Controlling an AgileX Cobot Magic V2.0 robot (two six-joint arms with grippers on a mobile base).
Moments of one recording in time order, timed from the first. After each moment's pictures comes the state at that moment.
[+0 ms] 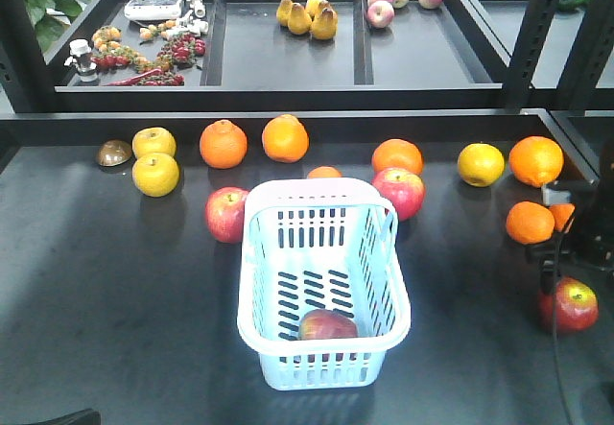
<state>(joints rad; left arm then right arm) -0.16 0.55 -0.02 1.69 -0.43 -1.83 -0.19 2.14 -1.43 -0.12 0.92 -0.04</state>
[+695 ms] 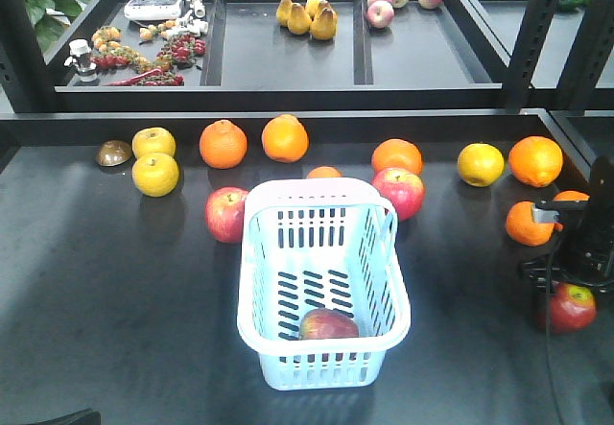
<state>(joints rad) -0.16 0.55 -0.02 1.69 -0.43 -1.83 -0.20 2.19 -1.43 -0.03 0.90 -0.15</state>
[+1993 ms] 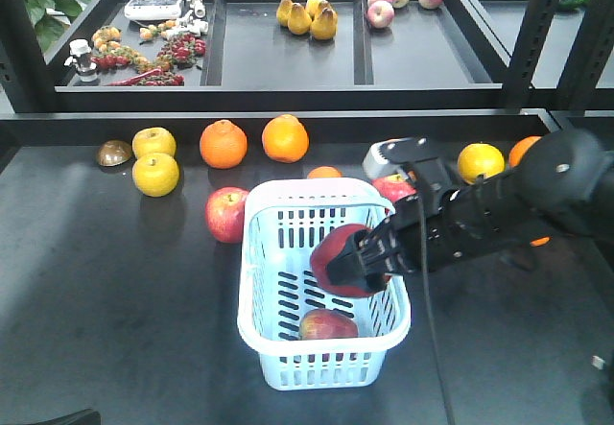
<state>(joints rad) -0.16 0.55 -0.02 1.69 -0.43 -1.83 0.34 1.59 -1.03 0.75 0.68 -0.68</state>
